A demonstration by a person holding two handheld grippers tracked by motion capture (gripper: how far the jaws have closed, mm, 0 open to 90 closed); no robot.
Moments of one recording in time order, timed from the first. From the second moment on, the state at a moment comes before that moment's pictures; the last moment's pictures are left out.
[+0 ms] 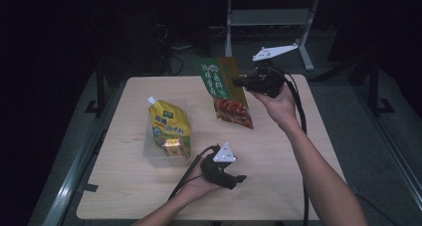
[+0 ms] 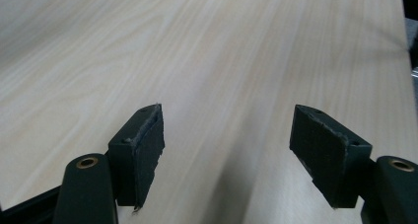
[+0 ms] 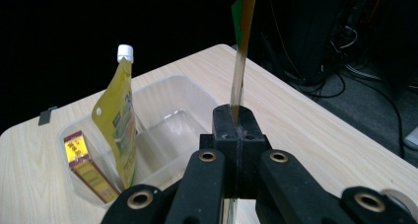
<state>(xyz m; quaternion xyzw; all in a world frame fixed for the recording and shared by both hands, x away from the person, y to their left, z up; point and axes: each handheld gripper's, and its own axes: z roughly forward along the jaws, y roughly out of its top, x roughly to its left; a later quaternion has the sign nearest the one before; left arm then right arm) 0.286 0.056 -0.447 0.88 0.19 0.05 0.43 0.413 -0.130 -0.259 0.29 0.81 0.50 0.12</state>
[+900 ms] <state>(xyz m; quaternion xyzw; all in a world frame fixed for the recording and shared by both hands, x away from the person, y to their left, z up) 0.259 0.078 -0.447 0.88 0.17 0.05 0.43 0.448 -0.029 -0.241 0.25 0.81 0.51 0.10</state>
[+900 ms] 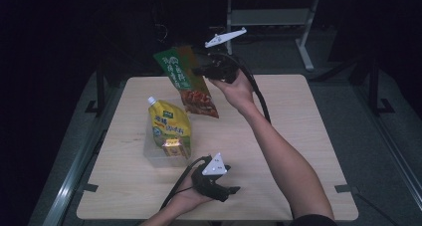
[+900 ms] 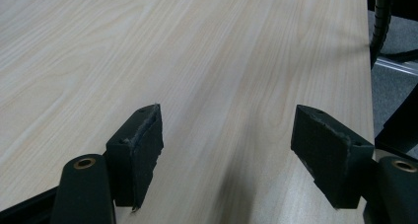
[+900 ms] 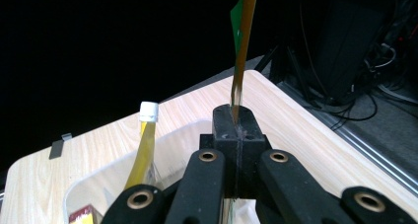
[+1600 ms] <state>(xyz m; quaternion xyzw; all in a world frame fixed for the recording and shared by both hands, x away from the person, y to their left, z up) 0.257 0.082 -0.450 0.88 0.17 0.04 0.44 0.475 0.022 -0.293 0.28 0.82 0.49 0.05</state>
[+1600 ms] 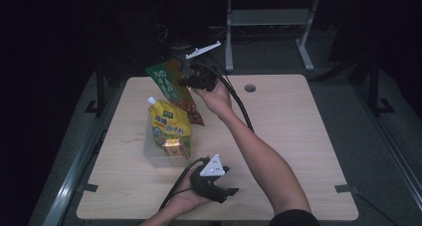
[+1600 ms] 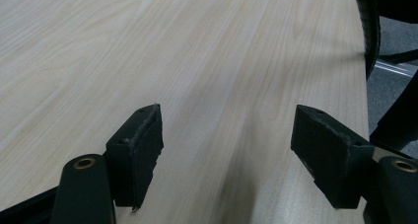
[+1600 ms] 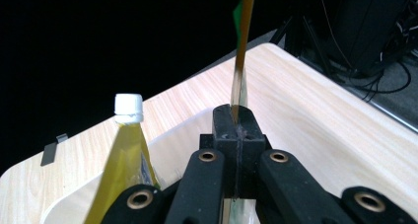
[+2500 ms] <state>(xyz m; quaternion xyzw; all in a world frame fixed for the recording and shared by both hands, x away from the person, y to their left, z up) 0.259 0.086 -0.448 0.88 0.17 0.05 0.44 0.481 0.042 -0.307 0.29 0.86 0.43 0.02</state>
